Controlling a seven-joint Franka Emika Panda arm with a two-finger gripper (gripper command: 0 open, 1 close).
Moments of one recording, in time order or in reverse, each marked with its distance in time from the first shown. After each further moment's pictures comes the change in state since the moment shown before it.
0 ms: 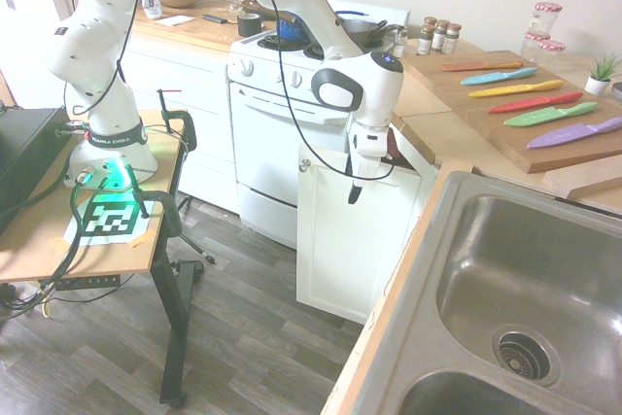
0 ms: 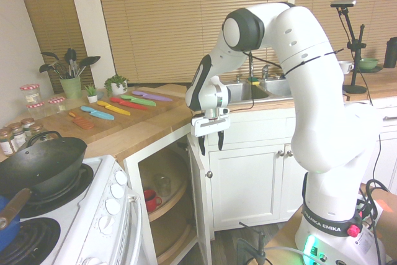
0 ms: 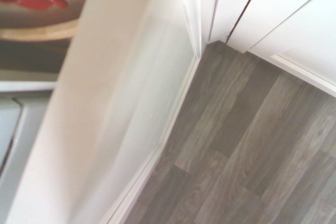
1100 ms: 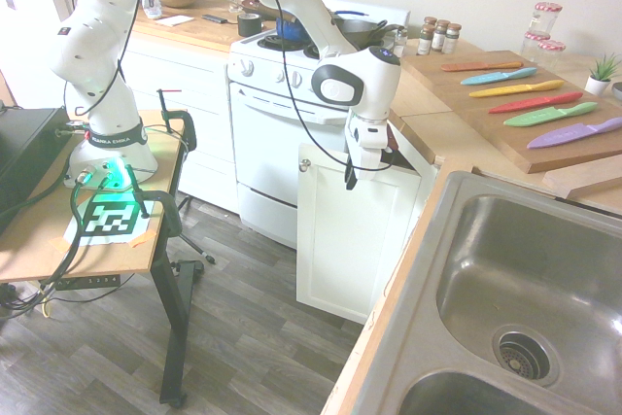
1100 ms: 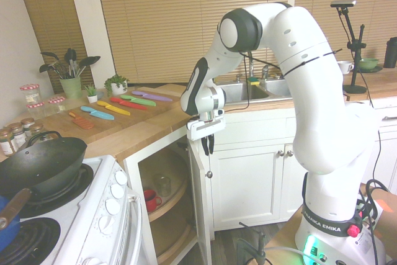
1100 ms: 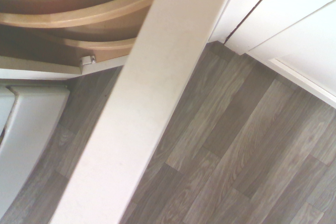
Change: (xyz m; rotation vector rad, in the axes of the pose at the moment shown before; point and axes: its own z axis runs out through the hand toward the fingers) arm -0.013 -0.016 0.002 -0.027 0.023 -0.044
